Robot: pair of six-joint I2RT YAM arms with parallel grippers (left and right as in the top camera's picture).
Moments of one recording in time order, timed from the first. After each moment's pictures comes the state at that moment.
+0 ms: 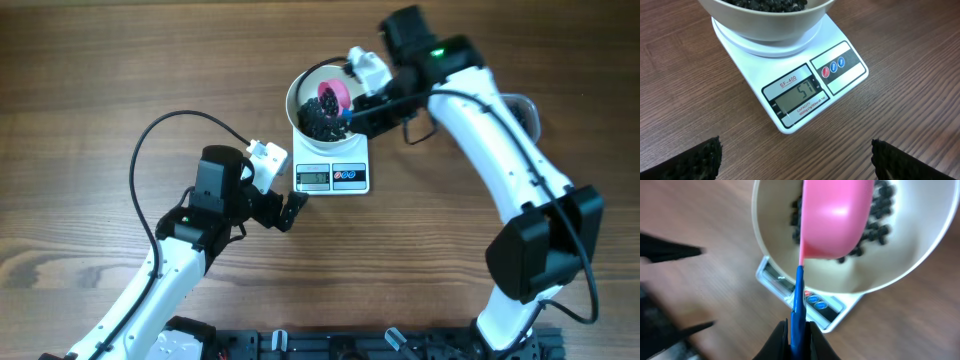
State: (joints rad) left arm -0.30 1.19 0.60 -0.25 0.36 0.13; right arm 0.39 1.92 1.77 -1.14 -0.38 -0.12
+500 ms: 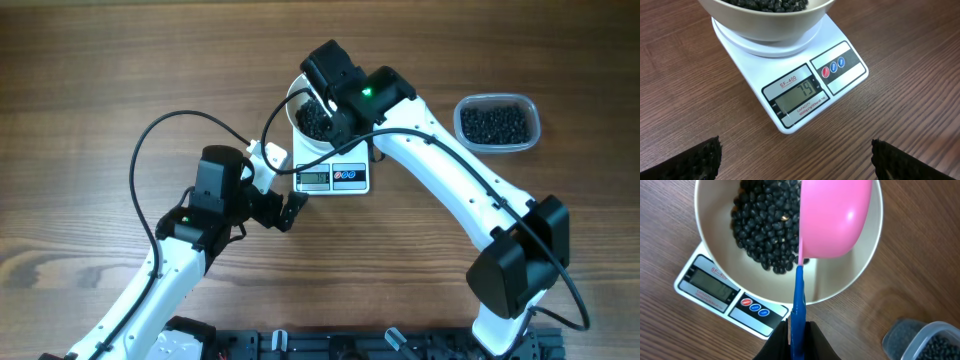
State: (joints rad) left arm -0.30 1.19 0.60 -0.25 0.36 0.13; right arm 0.65 1.92 1.77 -1.10 0.23 -0.07
